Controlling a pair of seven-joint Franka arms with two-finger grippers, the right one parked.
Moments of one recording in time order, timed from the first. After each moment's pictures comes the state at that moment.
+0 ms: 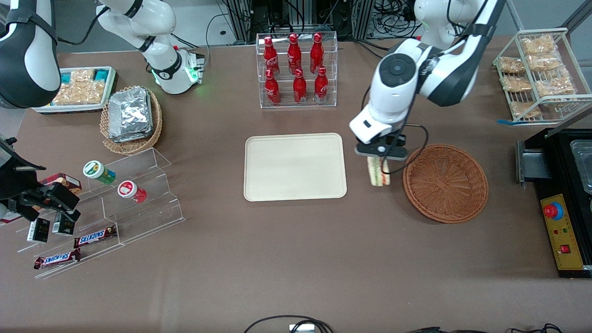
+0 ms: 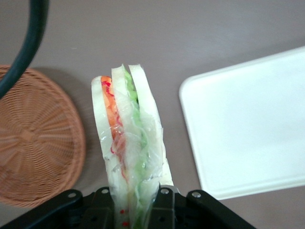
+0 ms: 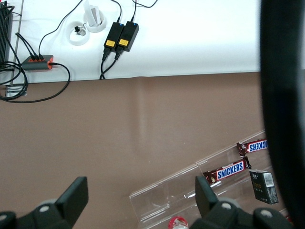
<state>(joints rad) 0.02 0.10 -0.66 -2.03 0.15 2.08 -0.46</state>
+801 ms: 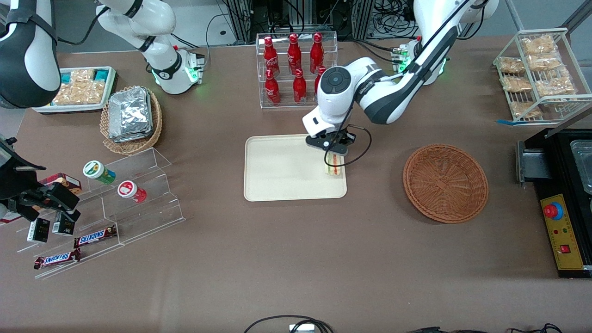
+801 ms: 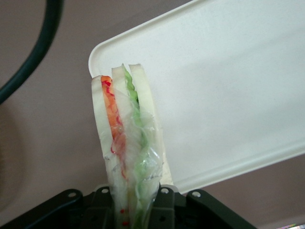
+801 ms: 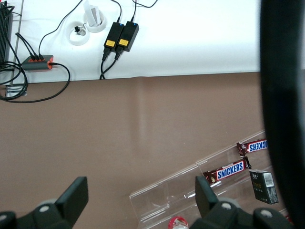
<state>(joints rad) -0.05 0.38 -0.80 -2.03 0.38 2.19 -0.70</state>
